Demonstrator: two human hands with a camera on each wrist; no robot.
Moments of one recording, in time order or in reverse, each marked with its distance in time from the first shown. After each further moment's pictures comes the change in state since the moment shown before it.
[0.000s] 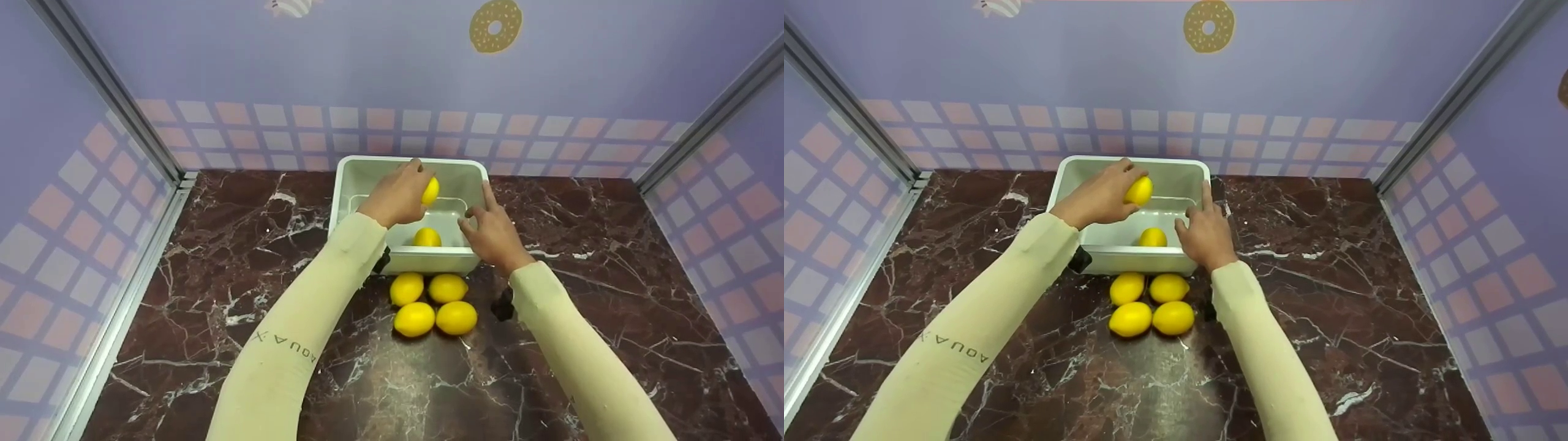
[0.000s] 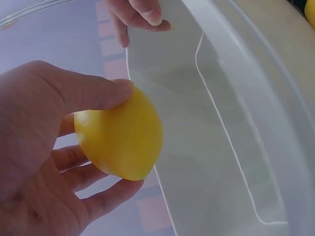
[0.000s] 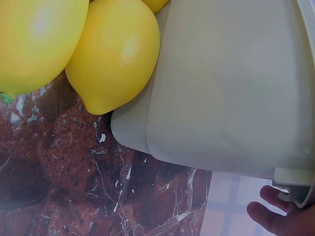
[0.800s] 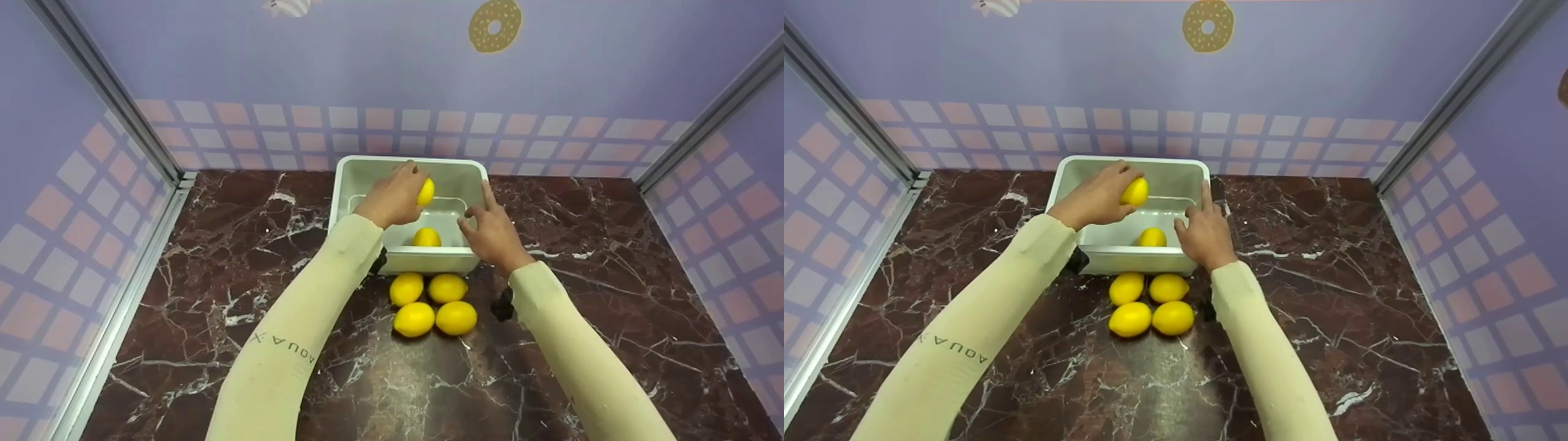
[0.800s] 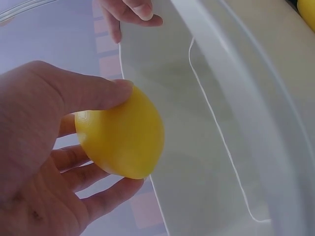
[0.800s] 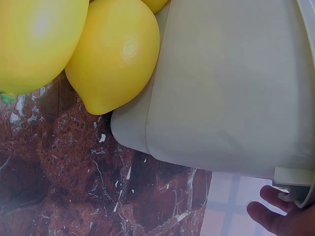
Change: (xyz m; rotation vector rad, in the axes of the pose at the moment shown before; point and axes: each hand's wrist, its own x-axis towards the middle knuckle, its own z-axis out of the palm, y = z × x) left_hand 0.000 -0.007 0.004 -0.037 -0.004 -0.029; right_hand 0.000 0.001 0.000 0.021 0.015 0.001
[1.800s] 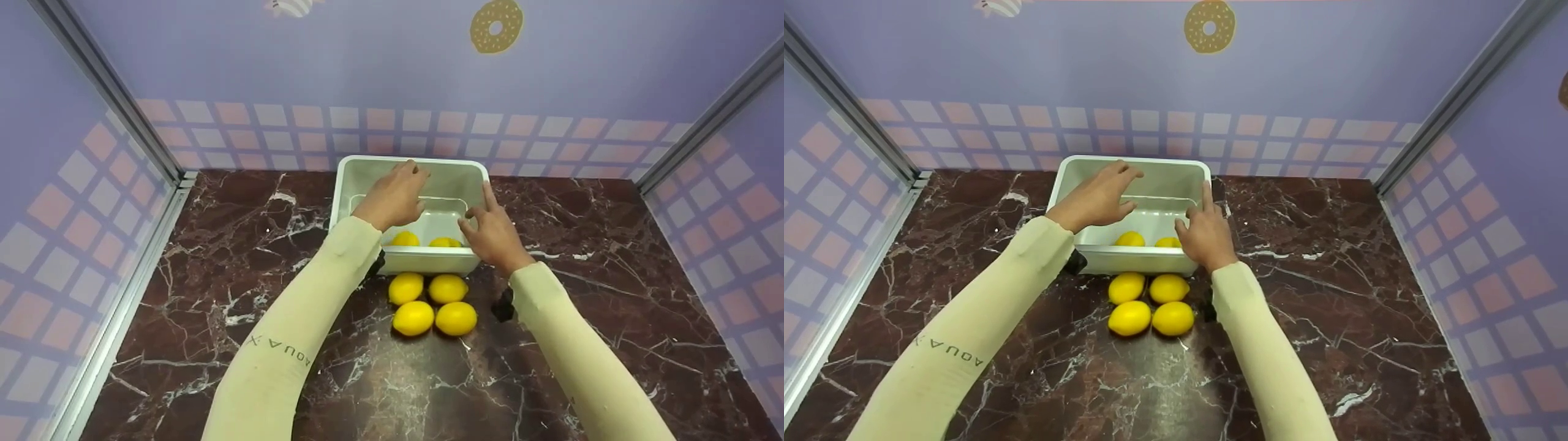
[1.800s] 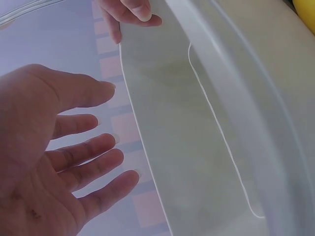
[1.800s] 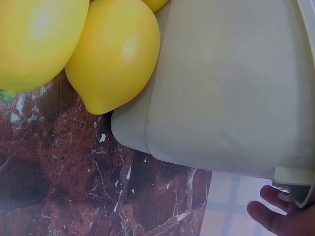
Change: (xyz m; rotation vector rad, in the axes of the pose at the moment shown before) left_hand -0.005 0.001 -0.003 0.041 0.013 0.031; right_hand 0.000 -0.001 -0.001 -0.028 -0.005 -0.009
